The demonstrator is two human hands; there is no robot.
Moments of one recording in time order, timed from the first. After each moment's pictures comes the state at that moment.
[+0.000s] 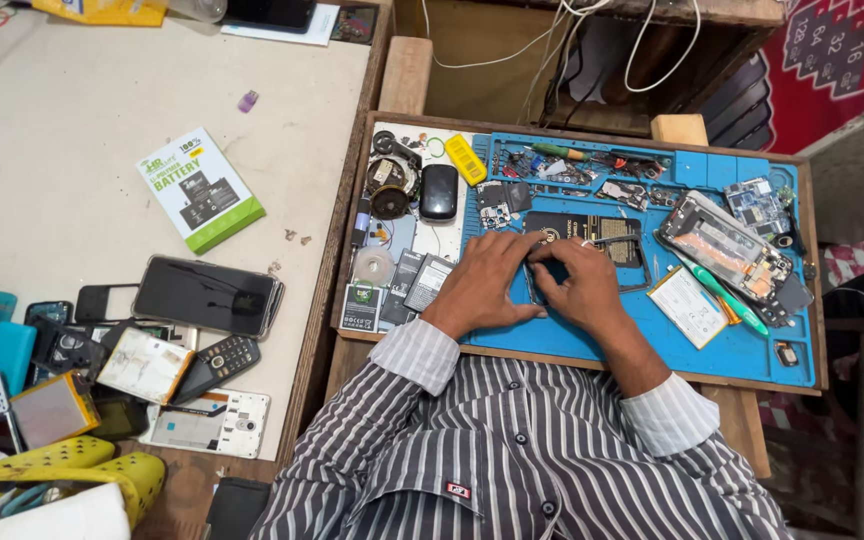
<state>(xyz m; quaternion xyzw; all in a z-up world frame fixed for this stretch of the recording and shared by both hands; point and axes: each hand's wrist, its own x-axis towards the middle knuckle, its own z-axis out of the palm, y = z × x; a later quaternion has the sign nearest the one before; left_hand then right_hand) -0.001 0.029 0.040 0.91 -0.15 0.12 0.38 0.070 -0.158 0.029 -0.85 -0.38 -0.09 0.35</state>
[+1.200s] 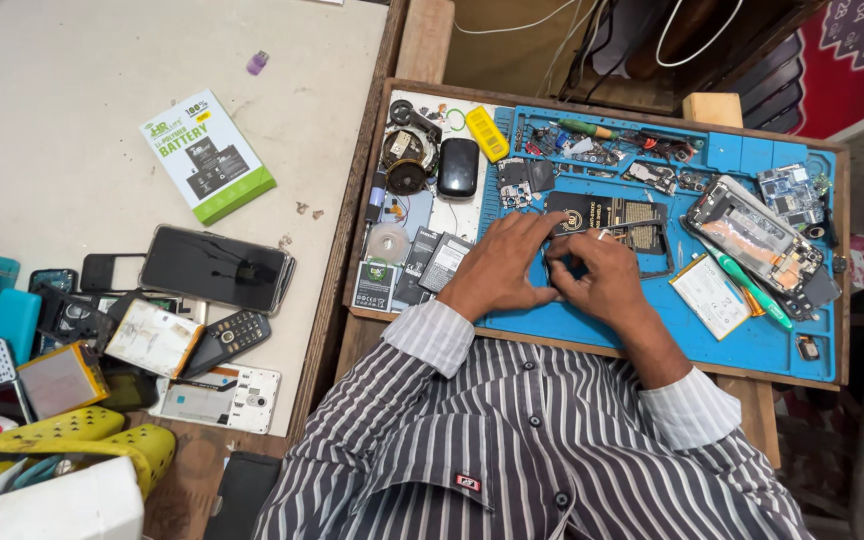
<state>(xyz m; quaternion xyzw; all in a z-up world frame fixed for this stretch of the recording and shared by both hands) 0.003 0.032 0.030 0.89 -0.15 0.12 0.40 0.064 -0.161 0.030 -0.84 -0.42 -0.07 0.34</state>
